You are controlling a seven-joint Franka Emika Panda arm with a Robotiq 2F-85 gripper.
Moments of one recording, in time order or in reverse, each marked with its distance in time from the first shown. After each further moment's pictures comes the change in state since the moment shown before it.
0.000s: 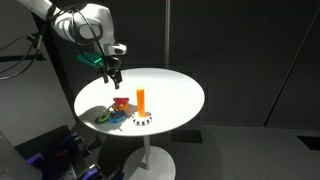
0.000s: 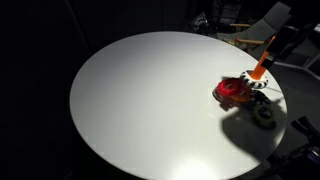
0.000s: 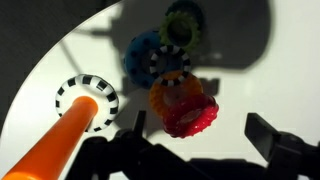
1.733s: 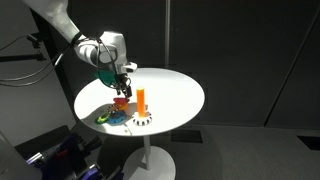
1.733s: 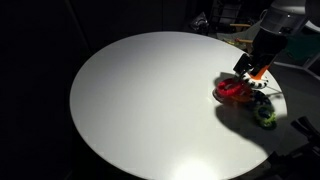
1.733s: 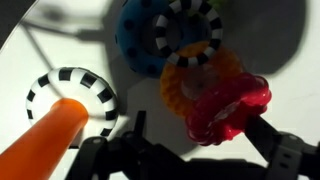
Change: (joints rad) arm -0.003 0.321 -0.022 0.078 -0.044 0.258 0.115
